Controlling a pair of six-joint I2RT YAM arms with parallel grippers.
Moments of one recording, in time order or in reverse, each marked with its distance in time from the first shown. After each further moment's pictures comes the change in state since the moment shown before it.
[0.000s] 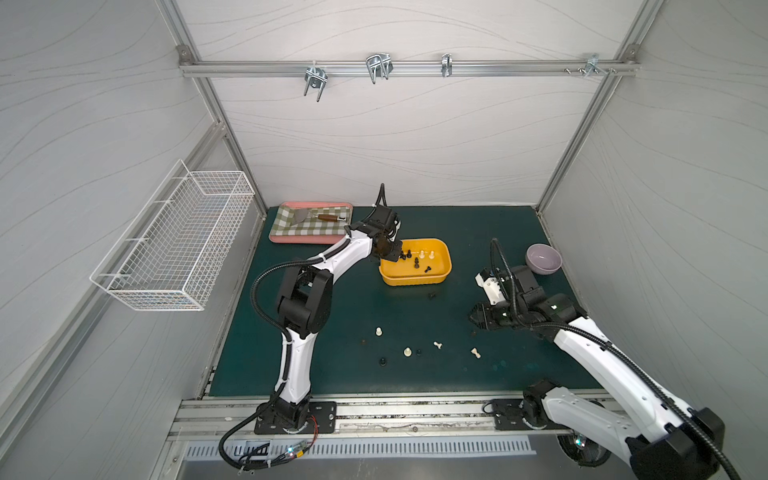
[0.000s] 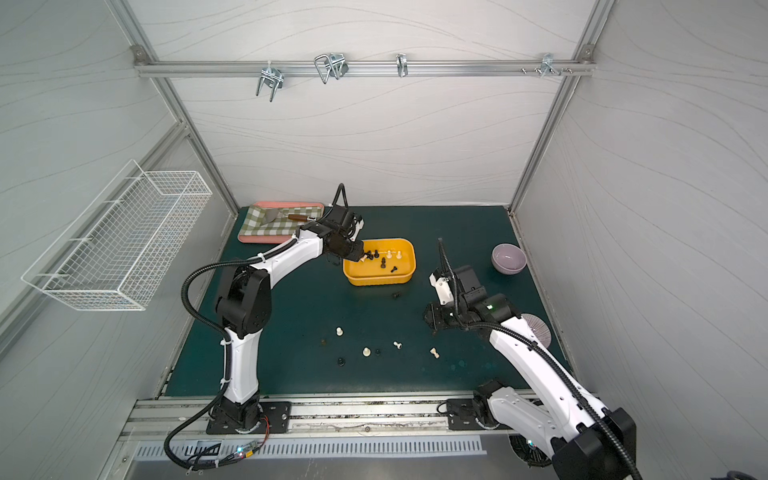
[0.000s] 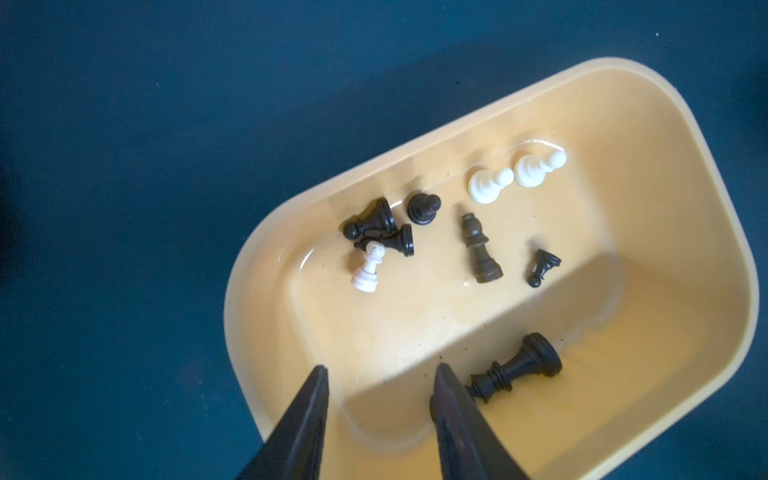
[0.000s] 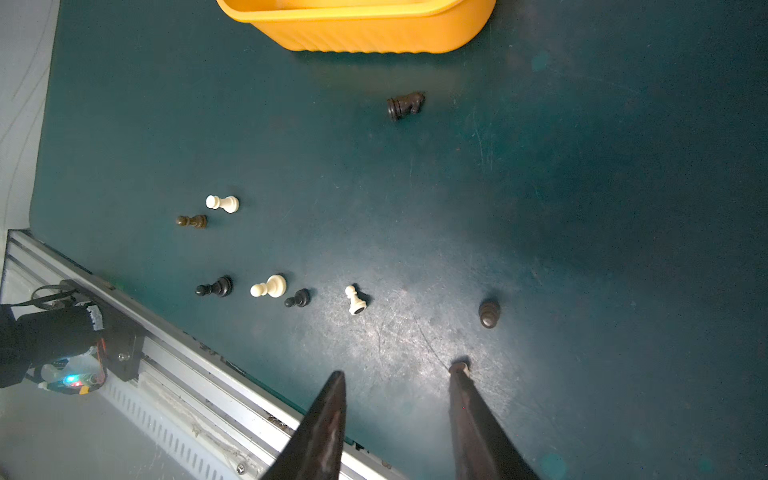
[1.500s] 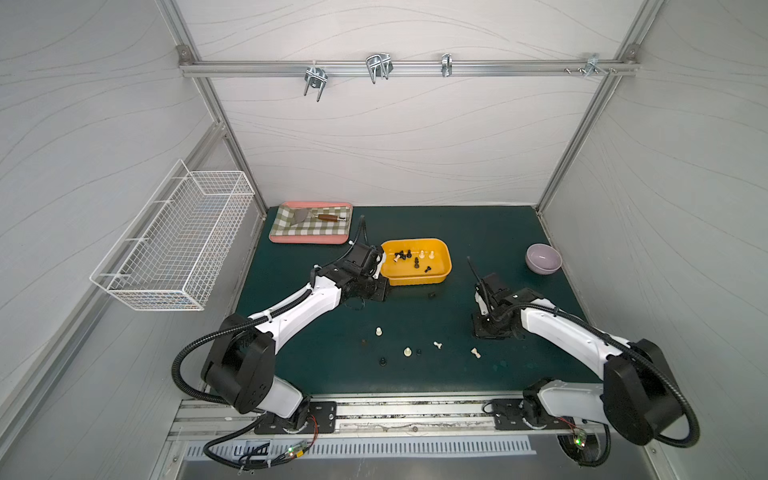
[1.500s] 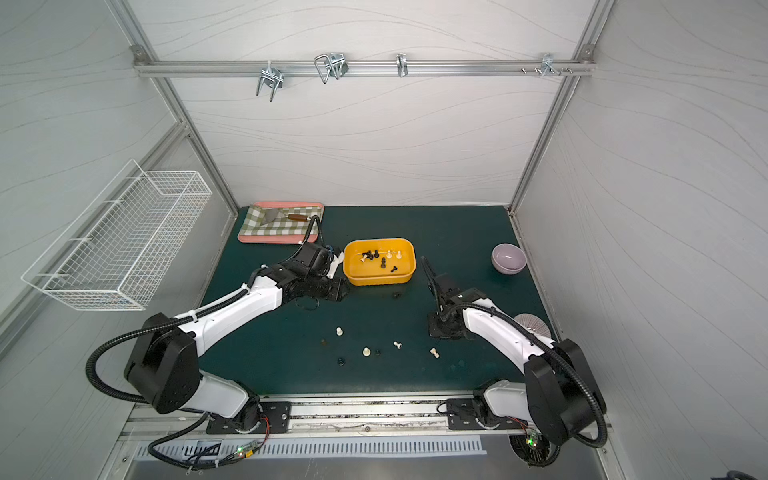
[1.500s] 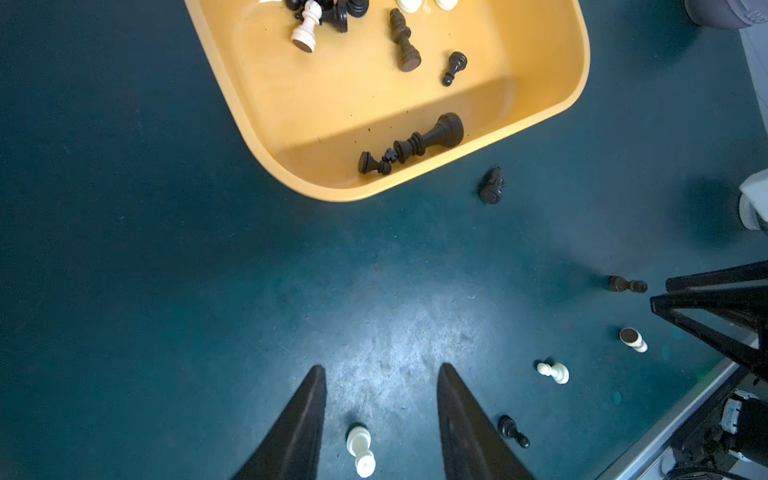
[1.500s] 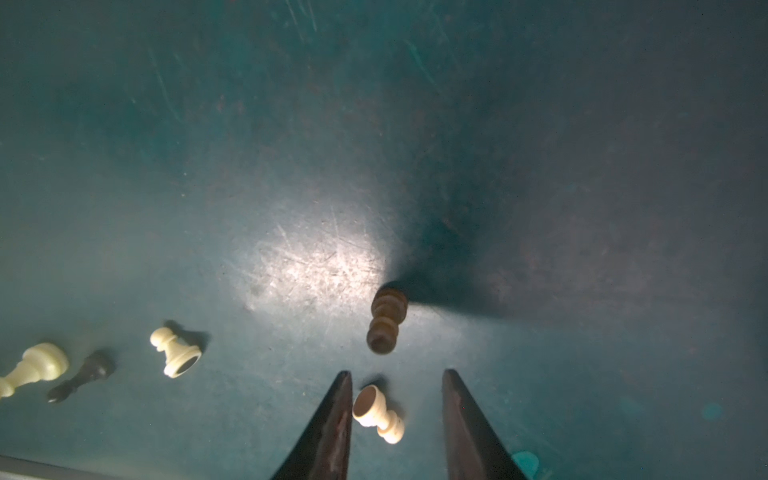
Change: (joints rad) left arm -0.089 -0.587 -0.650 0.109 0.074 -0.179; right arm 0.027 0.314 -0.111 0.067 0.204 0.171
